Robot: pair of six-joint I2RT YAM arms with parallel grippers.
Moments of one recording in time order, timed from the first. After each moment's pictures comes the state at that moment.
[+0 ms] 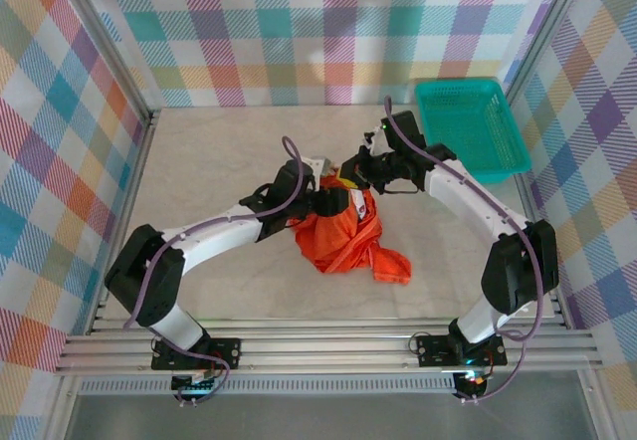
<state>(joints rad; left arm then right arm) -0.71 1.60 1.03 0.00 0.15 -0.55 0.46 1.61 1.38 -0.60 -0.66 0.90</state>
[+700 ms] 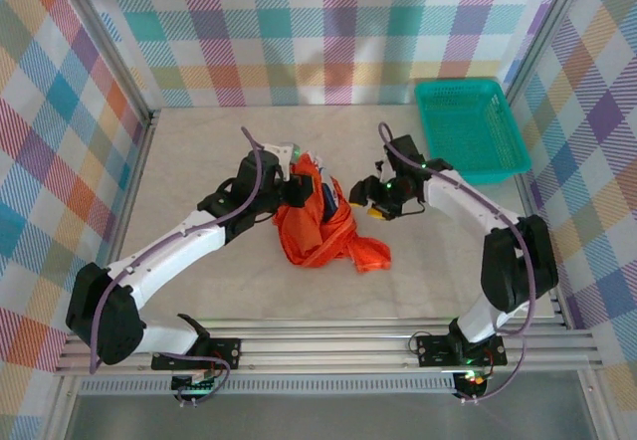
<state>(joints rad) -0.62 1.34 1.03 -0.21 0.12 -0.50 0.43 1.63 1.19 -0.68 -0.49 0.70</state>
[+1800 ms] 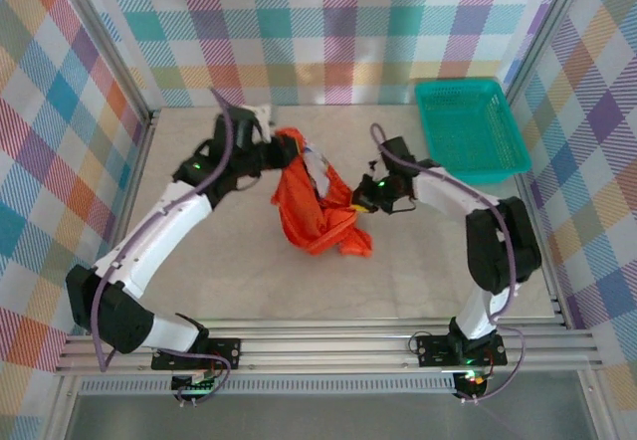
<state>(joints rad) -0.44 1.40 1.43 -0.49 0.22 -0.55 0.37 1.72 1.21 -0.57 -0.52 0.69</state>
